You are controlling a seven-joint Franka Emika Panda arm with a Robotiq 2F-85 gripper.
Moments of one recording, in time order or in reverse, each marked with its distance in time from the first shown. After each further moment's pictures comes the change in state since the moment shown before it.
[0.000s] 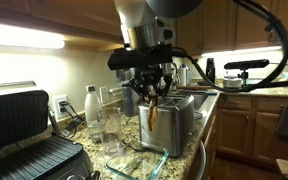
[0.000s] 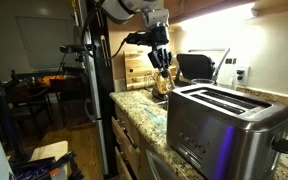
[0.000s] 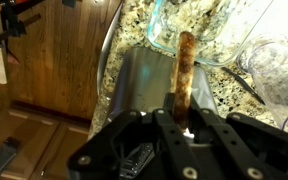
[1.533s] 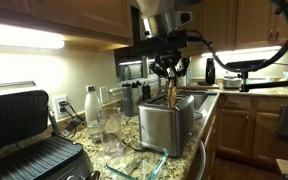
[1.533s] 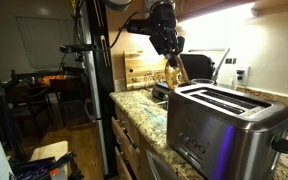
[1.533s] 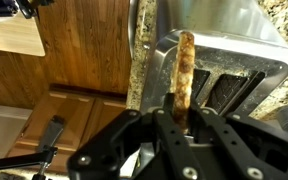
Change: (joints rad) arm -0.094 -0.116 -0.004 -0.021 -0.112 -0.140 0.077
